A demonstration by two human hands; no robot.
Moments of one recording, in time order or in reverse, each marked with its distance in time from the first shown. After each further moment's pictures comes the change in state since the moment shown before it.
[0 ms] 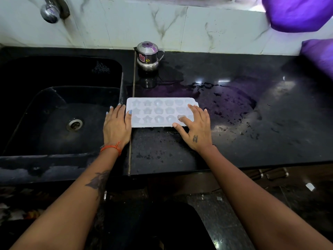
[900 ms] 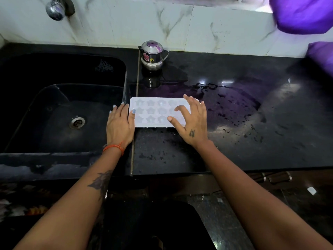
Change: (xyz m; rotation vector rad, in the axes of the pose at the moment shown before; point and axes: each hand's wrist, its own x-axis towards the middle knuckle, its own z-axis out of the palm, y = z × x) left_hand 0.001 0.001 0.000 0.005 0.008 -0.002; right_hand 0.027 -0.026 -0.002 0.099 0.042 -0.017
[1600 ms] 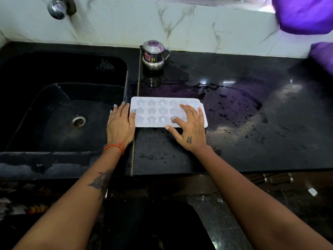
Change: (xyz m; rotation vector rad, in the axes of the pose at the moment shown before) left_hand 0.001 -0.001 0.000 -0.004 -0.014 -0.008; right_hand -0.018 0.004 0.014 -0.041 -0.065 -0.073
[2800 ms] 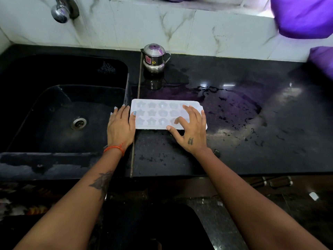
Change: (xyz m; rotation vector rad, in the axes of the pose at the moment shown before) left_hand -0.001 0.001 0.000 0.005 -0.001 -0.013; right_hand 0.000 0.000 -0.004 0.047 0.065 0.061
